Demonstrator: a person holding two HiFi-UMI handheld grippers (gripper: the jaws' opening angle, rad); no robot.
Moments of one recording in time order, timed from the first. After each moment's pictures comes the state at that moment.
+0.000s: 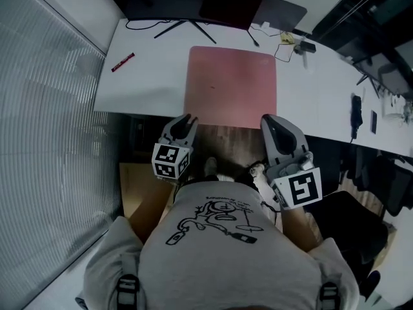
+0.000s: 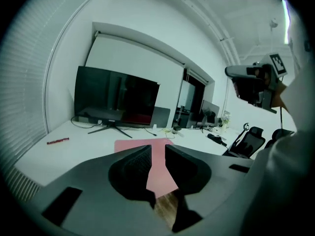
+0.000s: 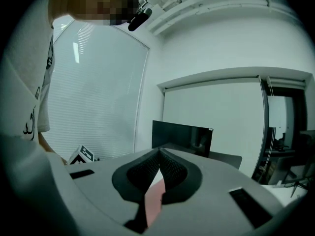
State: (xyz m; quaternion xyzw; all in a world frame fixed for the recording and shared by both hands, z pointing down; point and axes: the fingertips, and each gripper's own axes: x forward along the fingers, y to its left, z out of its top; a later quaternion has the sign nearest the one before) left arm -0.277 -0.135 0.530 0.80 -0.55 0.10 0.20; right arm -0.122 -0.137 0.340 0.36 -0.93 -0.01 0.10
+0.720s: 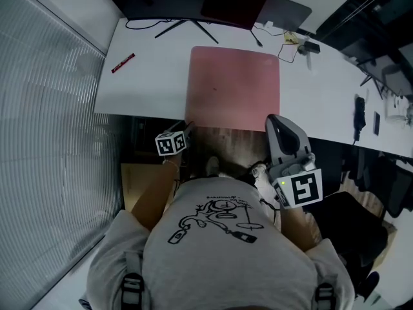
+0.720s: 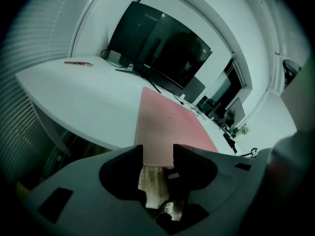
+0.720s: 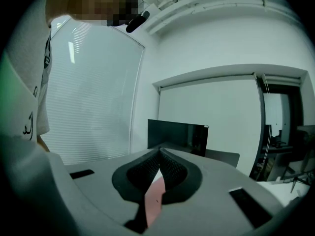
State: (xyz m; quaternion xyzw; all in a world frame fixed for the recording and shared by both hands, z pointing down) left arm -0.329 -0.150 0.742 0.69 -0.56 0.10 0.44; right arm -0.120 -0.165 0.357 0.38 -0.92 0.00 0.10
